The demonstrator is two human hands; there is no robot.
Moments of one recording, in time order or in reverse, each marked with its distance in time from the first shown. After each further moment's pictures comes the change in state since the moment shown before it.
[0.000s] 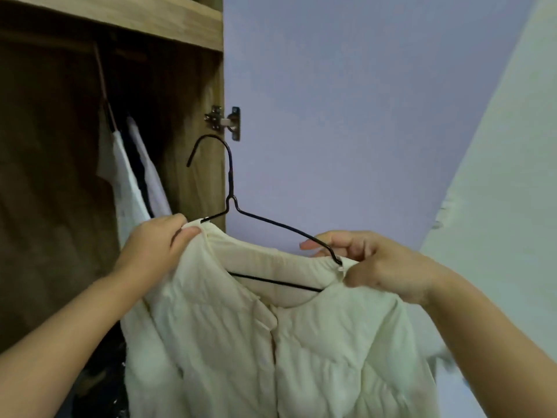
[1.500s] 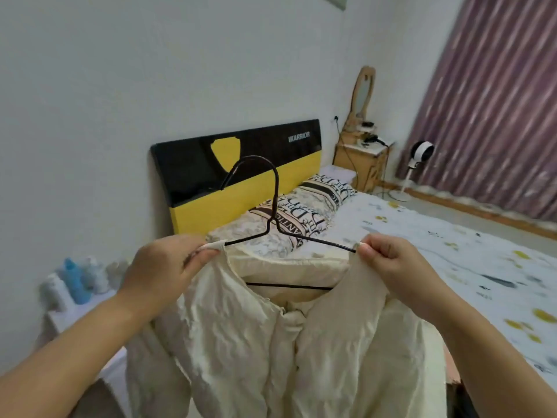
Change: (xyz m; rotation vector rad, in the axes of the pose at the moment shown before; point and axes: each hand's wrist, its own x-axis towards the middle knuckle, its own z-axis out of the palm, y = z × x) left_hand -0.217 0.534 0.007 -1.242 -0.280 1.177; right_hand -0.557 -0.020 0.260 -0.449 1.926 0.912
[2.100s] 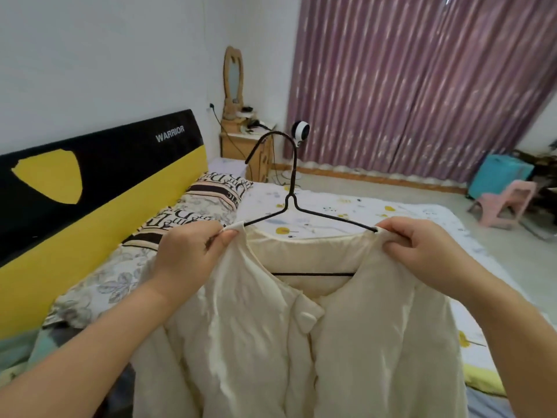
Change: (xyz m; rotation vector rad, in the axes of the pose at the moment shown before) left_hand 0.194 0.063 0.233 -0.431 -0.033 0.206; right_hand 0.061 0.101 -0.131 -0.358 0.260 0.311
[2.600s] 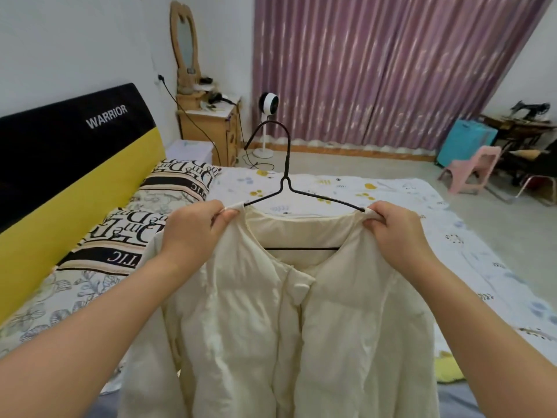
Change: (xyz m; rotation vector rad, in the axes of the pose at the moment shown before) left_hand 0.107 -0.087 0.168 -0.003 -0.145 0.003; right_hand 0.158 0.094 0.059 -0.083 0.292 0.226
